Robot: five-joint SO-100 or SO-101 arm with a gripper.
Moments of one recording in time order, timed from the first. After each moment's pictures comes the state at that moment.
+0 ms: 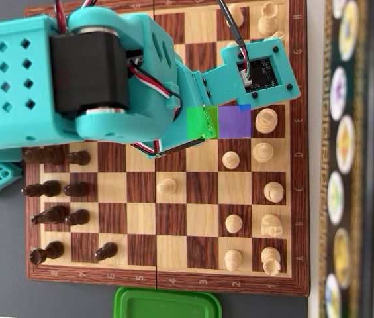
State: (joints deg) arm -6.4 70.7 75.5 75.1 79.1
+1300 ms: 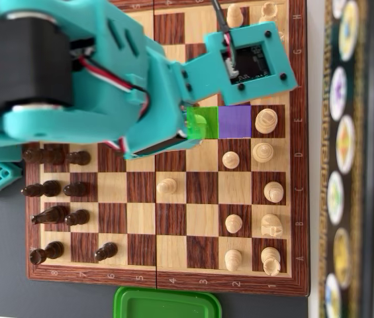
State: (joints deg) arm -5.7 83.0 80.7 75.1 79.1
